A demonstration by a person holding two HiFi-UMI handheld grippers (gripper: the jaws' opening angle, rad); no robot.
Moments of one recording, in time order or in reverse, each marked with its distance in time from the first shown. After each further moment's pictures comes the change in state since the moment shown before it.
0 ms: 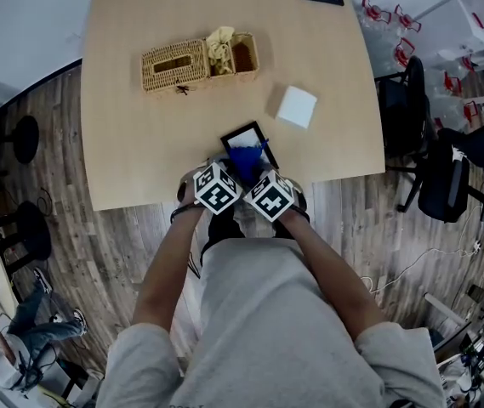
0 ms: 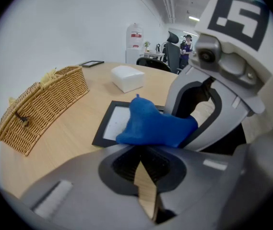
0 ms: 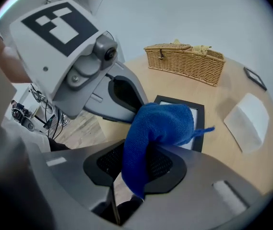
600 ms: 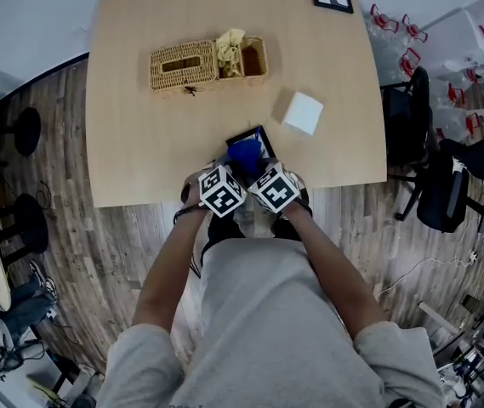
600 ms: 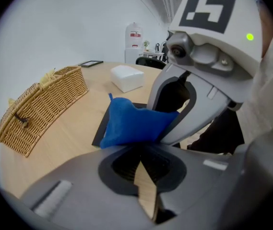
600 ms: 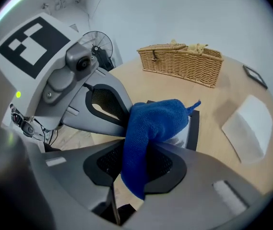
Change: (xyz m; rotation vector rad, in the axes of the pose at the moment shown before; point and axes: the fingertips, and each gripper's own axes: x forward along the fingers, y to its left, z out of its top) left arm 0.001 0.001 0.000 0.009 0.005 -0.004; right arm 0.008 -0.027 0.019 0.019 -0.024 0.003
